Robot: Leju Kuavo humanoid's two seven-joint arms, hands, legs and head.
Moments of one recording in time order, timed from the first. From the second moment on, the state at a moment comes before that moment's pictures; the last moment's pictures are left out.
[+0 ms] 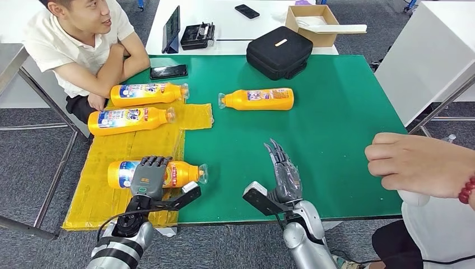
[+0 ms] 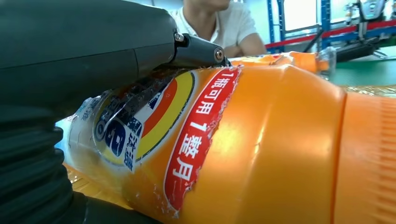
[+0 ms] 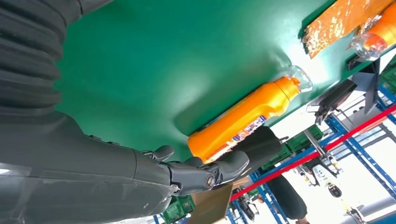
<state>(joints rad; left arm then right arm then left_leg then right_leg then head) -0.35 -0.16 -0.19 -0.84 -1.56 0.39 0.08 -0.09 0.12 0.21 -1.20 1.00 -0.23 -0.41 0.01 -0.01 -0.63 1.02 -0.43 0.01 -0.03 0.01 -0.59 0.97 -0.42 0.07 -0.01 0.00</state>
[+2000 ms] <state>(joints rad) -0.20 -0.26 -0.30 -1.19 -1.38 0.36 -0.19 -0.06 0.10 0.17 -1.14 1.02 -0.25 -0.39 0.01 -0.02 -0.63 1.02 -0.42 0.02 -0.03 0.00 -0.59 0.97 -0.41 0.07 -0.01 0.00</state>
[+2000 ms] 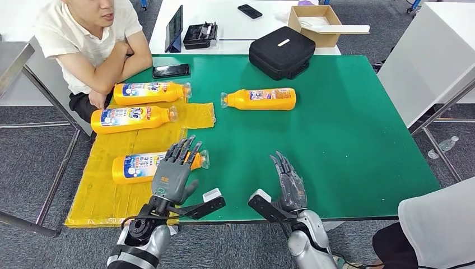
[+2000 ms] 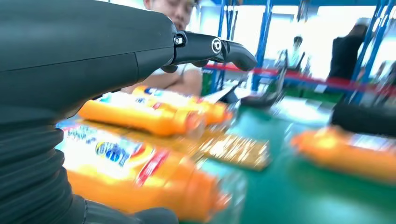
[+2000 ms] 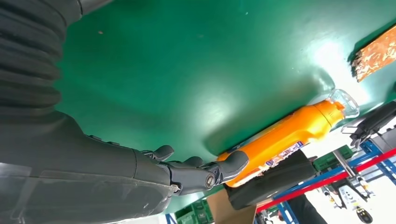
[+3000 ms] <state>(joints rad) 0.01 -0.27 -0.40 -1.50 -0.77 0.16 -0.32 0.05 -0.06 0.11 -1.34 1.38 -0.20 -0.11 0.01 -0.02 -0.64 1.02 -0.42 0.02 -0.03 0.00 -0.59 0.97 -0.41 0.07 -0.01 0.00</state>
